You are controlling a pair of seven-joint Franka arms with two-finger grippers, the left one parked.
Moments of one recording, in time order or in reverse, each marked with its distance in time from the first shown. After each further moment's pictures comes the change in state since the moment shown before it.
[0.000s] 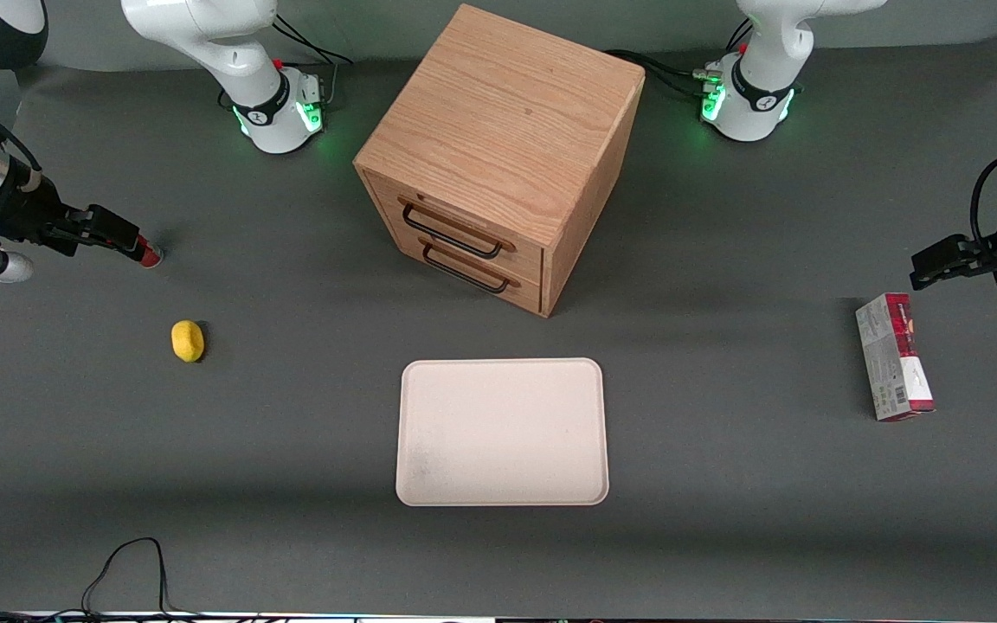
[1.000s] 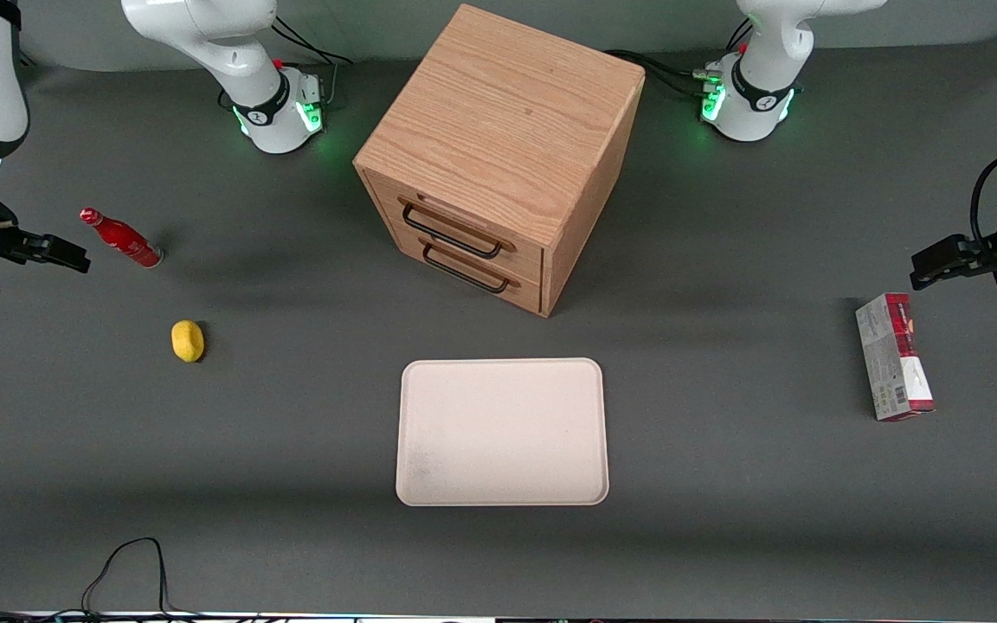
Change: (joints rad) arm -0.036 -0.099 -0.311 -0.448 -0.161 0.319 -0.254
